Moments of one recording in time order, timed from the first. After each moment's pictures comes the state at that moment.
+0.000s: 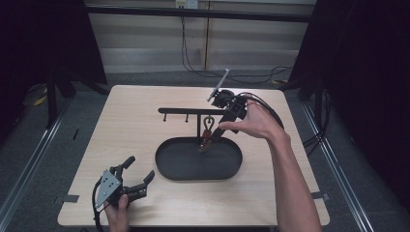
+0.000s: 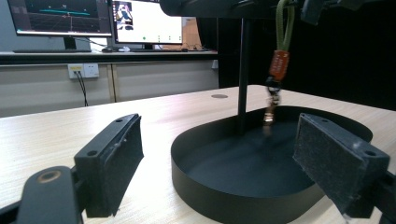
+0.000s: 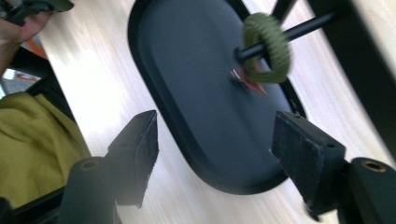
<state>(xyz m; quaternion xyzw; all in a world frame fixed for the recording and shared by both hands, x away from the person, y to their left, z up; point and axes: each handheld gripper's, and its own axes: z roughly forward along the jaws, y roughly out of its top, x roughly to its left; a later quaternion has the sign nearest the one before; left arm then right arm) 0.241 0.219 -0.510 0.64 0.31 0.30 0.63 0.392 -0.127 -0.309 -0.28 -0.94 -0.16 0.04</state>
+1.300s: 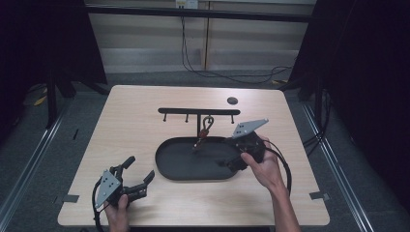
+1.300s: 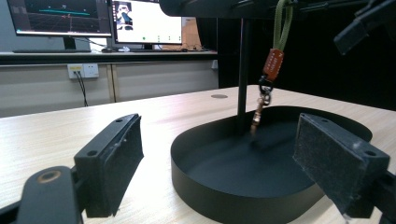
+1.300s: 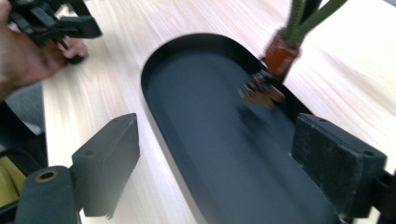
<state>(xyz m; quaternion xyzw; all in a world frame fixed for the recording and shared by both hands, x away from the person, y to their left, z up) 0.241 0.219 -0.510 0.64 0.31 0.30 0.64 0.300 -0.176 -0.387 -0.26 -0.87 -0.41 -0.08</state>
